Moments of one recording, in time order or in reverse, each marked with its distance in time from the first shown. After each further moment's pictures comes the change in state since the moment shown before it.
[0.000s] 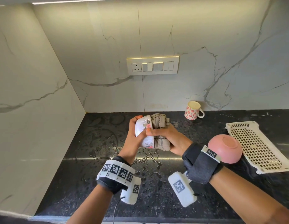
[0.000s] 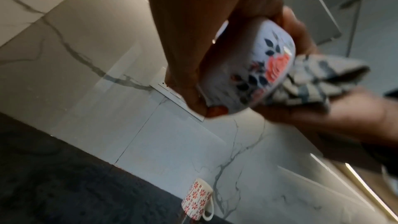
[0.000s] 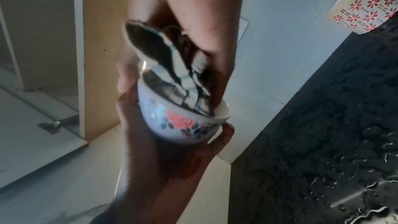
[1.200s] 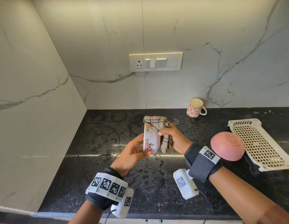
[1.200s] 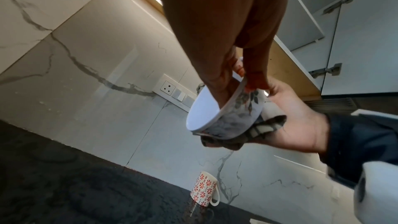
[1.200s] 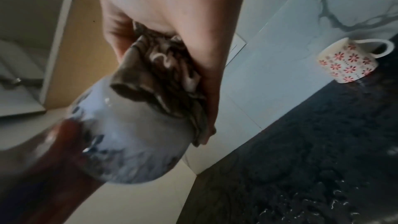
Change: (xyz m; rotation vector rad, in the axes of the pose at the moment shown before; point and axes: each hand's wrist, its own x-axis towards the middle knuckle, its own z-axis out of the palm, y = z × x) left_hand -0.037 -0.012 -0.028 0.026 -0.241 -0.117; right_hand 0.019 0.031 -0.019 -0.233 0.070 -0.129
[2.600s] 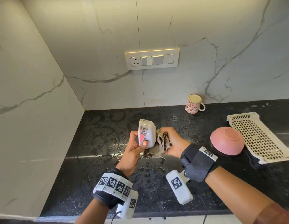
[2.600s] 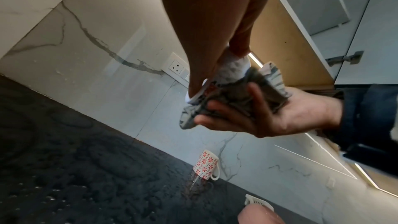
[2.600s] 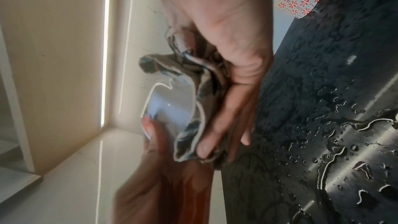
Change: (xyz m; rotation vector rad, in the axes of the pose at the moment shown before) left_hand 0.010 -0.020 -0.002 -0.211 0.166 0.108; right_hand 0.008 0.023 0.007 0.516 0.167 0.623
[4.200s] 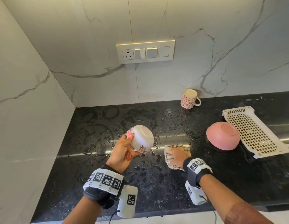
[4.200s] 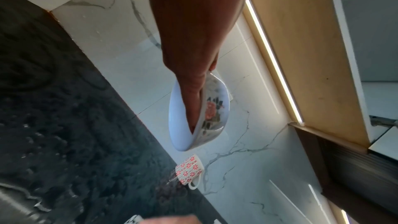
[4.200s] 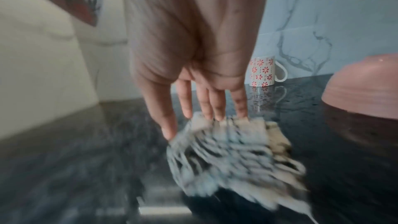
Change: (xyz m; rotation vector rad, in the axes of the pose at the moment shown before) left_hand 0.027 -0.004 -0.022 -0.186 0.263 -0.388; right_hand 0.055 0.050 -0.121 -1.536 0.302 -0.017
